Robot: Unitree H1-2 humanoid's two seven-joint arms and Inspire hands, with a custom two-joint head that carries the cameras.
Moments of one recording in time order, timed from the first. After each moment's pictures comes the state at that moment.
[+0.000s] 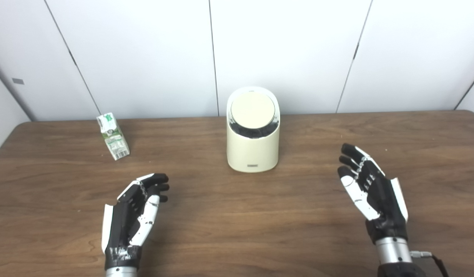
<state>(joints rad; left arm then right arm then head) 0.15 0.00 0.03 -0.30 0.07 -0.10 0.05 0.05 -0.04 -0.05 -0.40 -0.12 0.11 -0.05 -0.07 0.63</state>
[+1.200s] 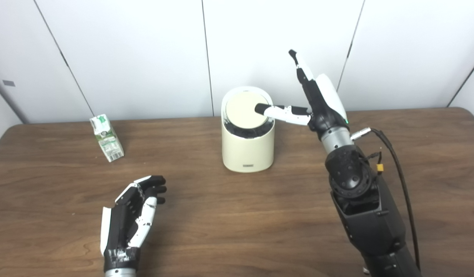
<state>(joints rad) 0.14 -0.01 0.02 -0.26 0.08 -0.13 0.06 -0.51 -0.14 0.17 -0.17 -0.58 0.42 0.04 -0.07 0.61</state>
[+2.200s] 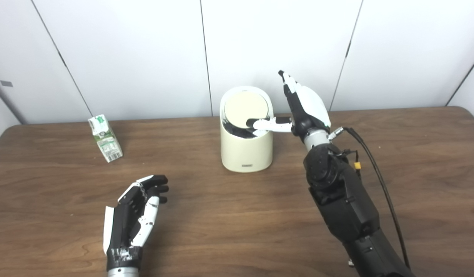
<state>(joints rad) 0.13 -0.02 0.01 -0.25 0.08 -0.14 0.06 -0.58 -0.10 0.21 0.06 -0.75 0.47 0.03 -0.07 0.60</state>
